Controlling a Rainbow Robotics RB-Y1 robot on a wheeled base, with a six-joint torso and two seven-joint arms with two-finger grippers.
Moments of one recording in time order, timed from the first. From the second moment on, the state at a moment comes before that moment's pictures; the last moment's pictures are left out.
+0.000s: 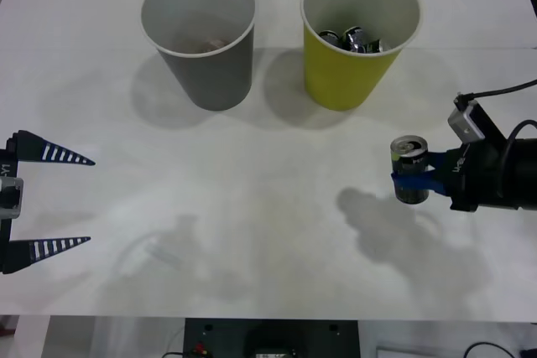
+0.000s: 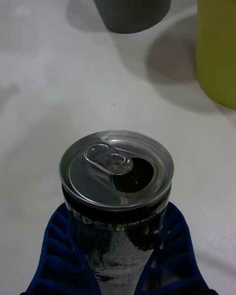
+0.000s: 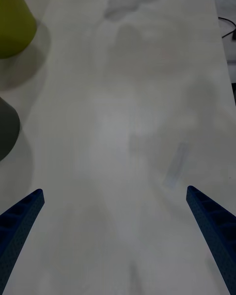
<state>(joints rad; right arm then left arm) -0.01 -0.84 -0.05 -1.99 1.68 -1.08 -0.89 0.26 1.13 0.26 -2.01 -1.31 -1.13 -0.09</state>
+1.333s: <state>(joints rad) -0.92 -1.18 0.32 -1.66 1.56 -1.36 -1.36 0.26 1.13 0.26 -2.01 -1.31 -1.13 -0.09</state>
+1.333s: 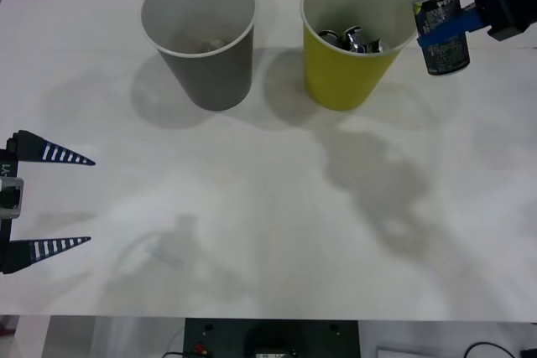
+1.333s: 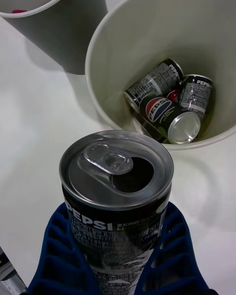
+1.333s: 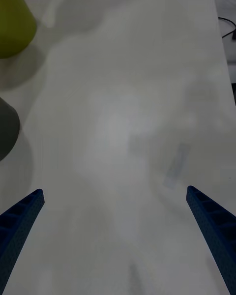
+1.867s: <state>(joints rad) -1.35 -0.90 0.60 -1.10 1.72 -1.34 -1.36 0.26 1.13 0.26 -2.01 -1.31 -1.13 -0.09</state>
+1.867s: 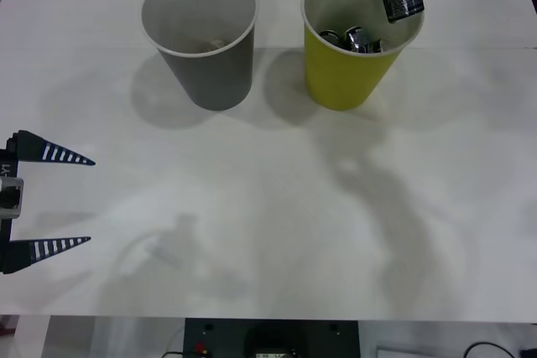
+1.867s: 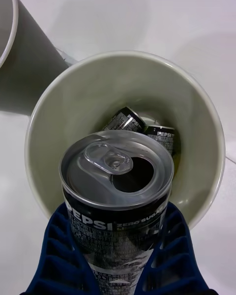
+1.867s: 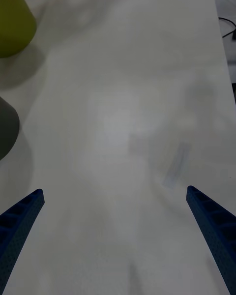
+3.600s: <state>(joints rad) -0.97 -1.06 0.21 -1.54 1.50 -1.44 -1.13 0.26 1.13 0.26 -2.01 -1.31 -1.13 -0.09</state>
